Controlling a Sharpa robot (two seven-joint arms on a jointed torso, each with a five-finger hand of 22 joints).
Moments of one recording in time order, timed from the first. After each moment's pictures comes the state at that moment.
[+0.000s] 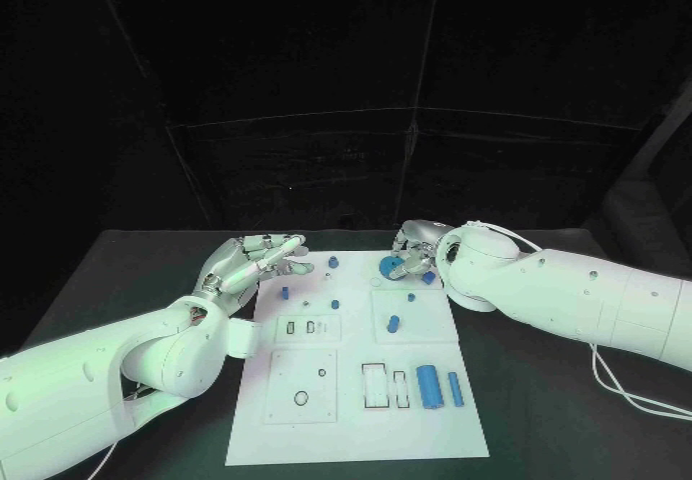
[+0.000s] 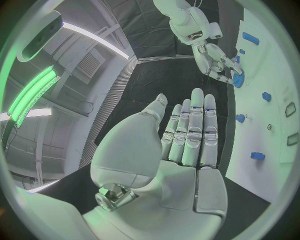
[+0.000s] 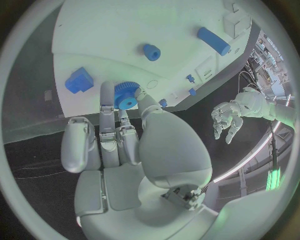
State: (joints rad) left arm 1.13 -0.89 0.00 1.64 0.00 -0.32 0.54; left_hand 1.34 0.02 0.10 0.06 0.05 0.98 0.20 0.12 0.07 1.11 0.14 0.13 0.07 1.20 0.08 0.27 0.27 0.18 0.93 0.21 0.33 0.13; right arm 1.29 -0.65 -0.03 1.31 -1.45 -0.18 -0.41; right_hand 1.33 -0.04 0.03 0.00 0.17 0.83 0.17 0.21 0.07 1.46 0.08 1.49 1.31 1.47 0.00 0.18 0.43 0.08 1.42 0.11 1.42 1.20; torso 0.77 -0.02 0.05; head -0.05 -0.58
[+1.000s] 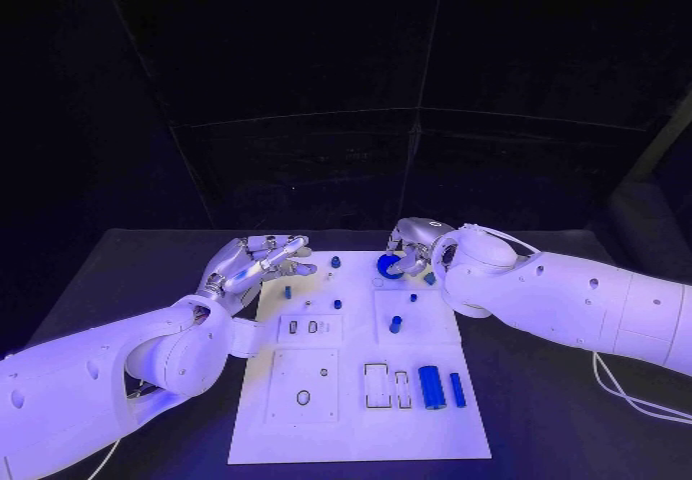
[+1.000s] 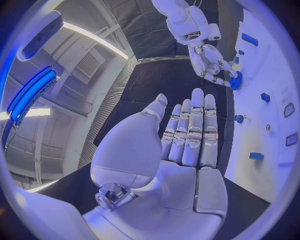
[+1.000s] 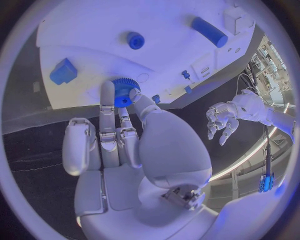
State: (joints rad) left arm 1.13 -0.89 0.00 1.64 -0.01 -0.31 0.53; left_hand 1.34 0.02 0.10 0.06 0.05 0.98 0.20 0.12 0.07 1.11 0.14 0.13 0.07 1.20 0.08 0.27 0.28 0.18 0.93 0.21 0.33 0.13; right arm 1.29 -0.64 -0.03 1.37 -1.51 -0.25 -0.43; right_hand 1.35 0.02 0.20 -0.07 0.15 0.95 0.16 0.23 0.07 1.47 0.06 1.51 1.31 1.47 -0.01 0.16 0.43 0.08 1.44 0.09 1.44 1.23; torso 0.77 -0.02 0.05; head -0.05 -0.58
